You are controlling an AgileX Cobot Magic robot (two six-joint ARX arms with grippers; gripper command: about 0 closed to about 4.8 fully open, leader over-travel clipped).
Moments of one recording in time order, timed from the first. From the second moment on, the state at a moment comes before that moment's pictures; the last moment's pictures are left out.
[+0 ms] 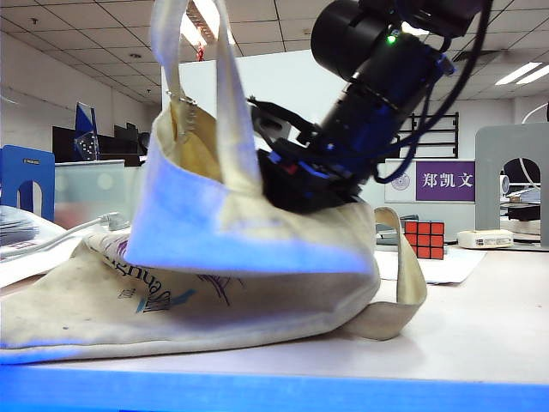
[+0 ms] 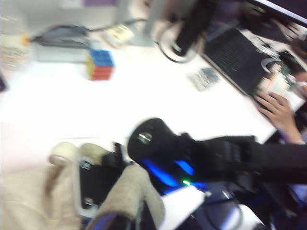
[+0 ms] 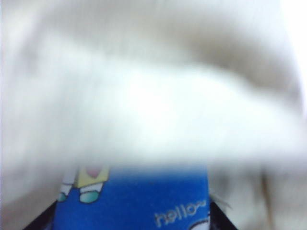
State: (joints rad) left arm -0.60 1.31 1.71 -0.88 0.35 -0.21; right arm 0.62 1.69 1.10 -0.34 -0.31 -0.27
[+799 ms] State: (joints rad) left arm -0.30 1.61 1.47 -0.62 -0.08 -0.15; right arm 0.22 1.31 1.08 -0.59 -0.19 -0.29
